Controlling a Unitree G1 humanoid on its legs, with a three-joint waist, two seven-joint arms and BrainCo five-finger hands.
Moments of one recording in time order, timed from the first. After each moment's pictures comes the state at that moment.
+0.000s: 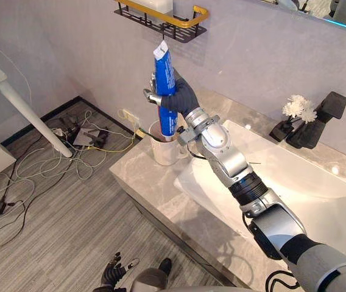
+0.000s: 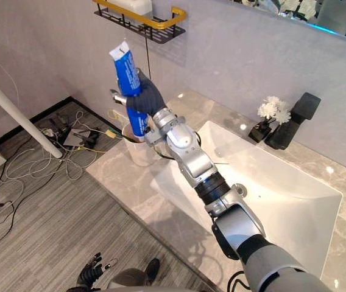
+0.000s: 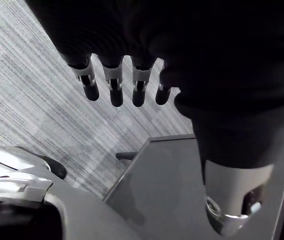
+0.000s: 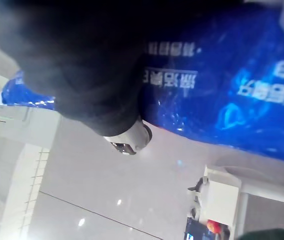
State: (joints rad) left arm 0.29 0.14 -0.01 0.77 -0.11 -0.16 0.02; right arm -0.87 -0.07 0.40 0.38 0.27 -0.15 0.04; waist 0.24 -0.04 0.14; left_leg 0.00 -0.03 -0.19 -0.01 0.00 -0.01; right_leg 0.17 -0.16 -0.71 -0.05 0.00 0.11
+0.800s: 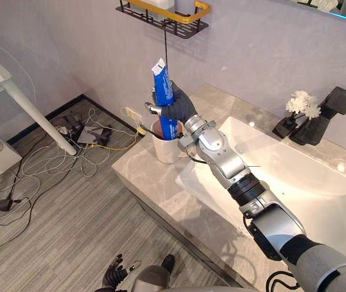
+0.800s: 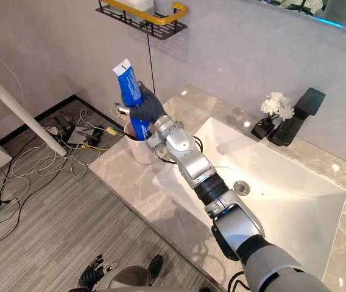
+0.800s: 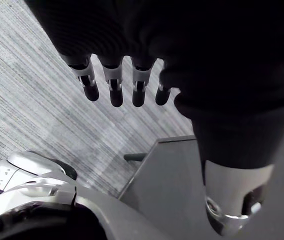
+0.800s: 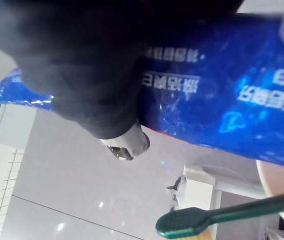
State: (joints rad) left arm 0.29 0.14 -0.03 0.79 -0.11 -0.16 0.03; right arm -0.86 -0.09 0.41 0.42 0.22 -0.14 0.02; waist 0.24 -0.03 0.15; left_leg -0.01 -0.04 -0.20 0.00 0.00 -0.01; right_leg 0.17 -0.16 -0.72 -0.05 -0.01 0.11
